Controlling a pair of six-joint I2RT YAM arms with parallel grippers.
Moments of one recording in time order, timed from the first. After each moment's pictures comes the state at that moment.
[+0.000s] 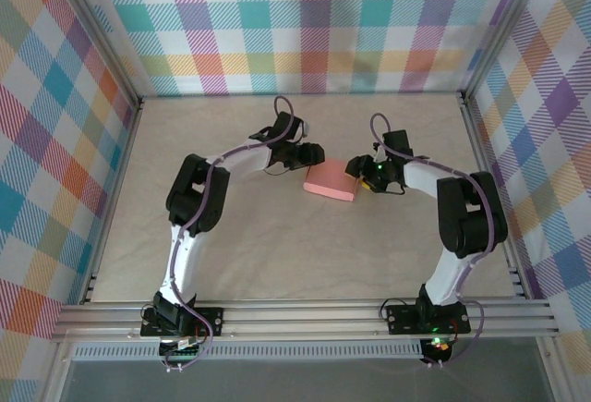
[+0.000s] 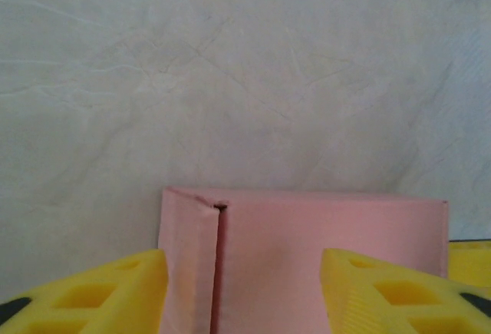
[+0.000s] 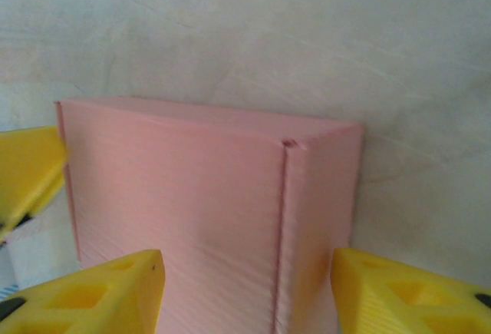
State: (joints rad) left arm -0.52 2.23 1.67 -0.33 0.35 -0.60; right arm 0.20 1.80 1.03 -0.21 -0.50 0.67
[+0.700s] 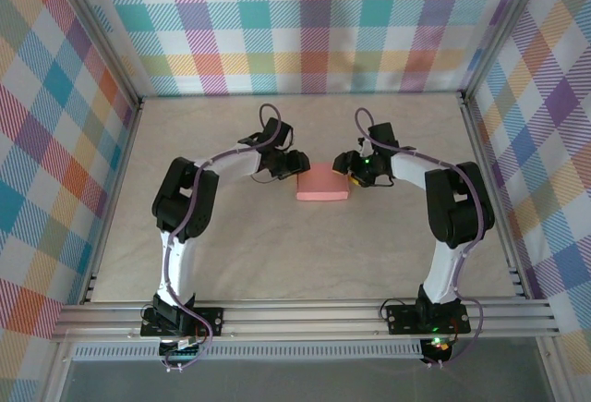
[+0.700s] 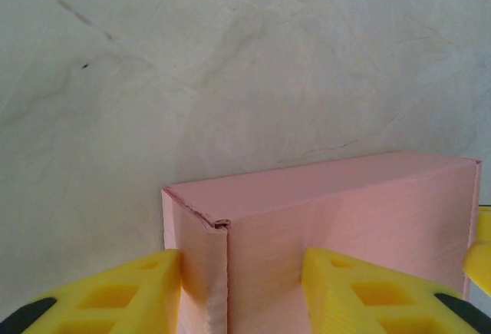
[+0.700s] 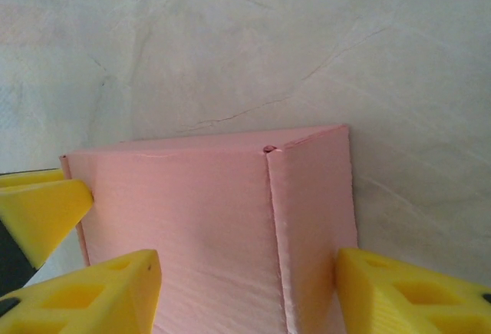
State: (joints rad) left arm -0.51 2.08 1.48 -0.38 0.29 -0.68; right arm 0.28 1.89 1.16 -0.27 -0.51 0.63
